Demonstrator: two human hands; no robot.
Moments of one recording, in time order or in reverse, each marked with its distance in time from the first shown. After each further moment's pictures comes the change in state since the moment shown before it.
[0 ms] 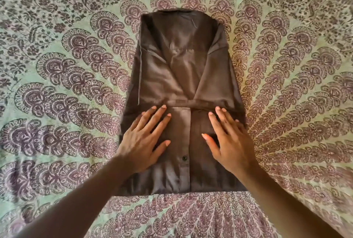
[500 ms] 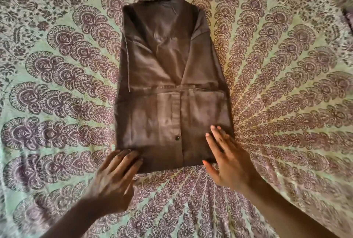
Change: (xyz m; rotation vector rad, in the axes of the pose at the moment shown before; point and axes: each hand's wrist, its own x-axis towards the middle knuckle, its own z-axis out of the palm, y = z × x) left_hand -0.141 0.005 -0.005 -0.048 -0.031 0.159; right_hand -0.104 -0.010 -0.027 0.024 -0.219 -0.057
